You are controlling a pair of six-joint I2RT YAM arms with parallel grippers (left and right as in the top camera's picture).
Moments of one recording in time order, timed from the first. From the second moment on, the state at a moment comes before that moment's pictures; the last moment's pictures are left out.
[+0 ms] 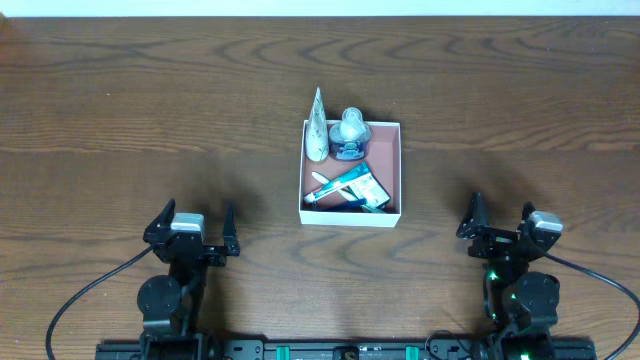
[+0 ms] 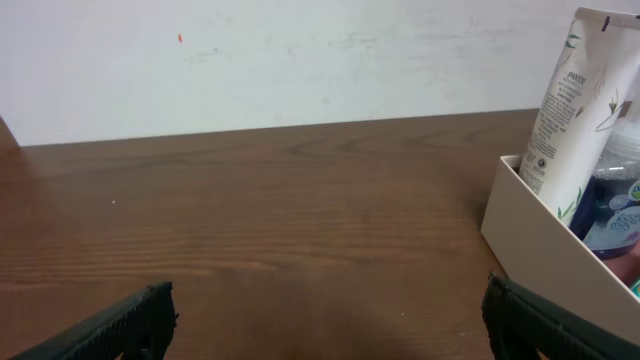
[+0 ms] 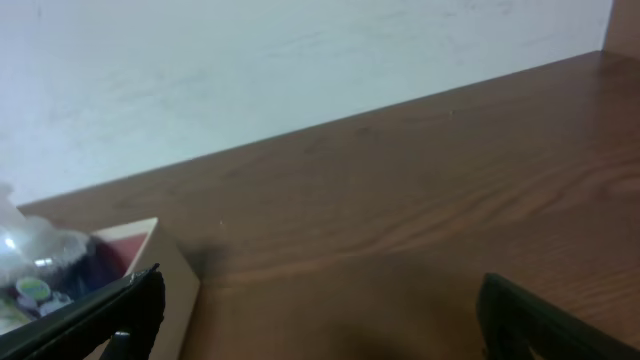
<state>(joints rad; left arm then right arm) 0.03 0.04 0.02 -0.11 0.10 0.04 0.10 0.09 0.01 -0.03 0.17 0.30</state>
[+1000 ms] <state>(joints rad) 0.03 0.04 0.02 -0.11 0.10 0.04 0.02 0.01 0.01 -0.06 0.12 0.10</state>
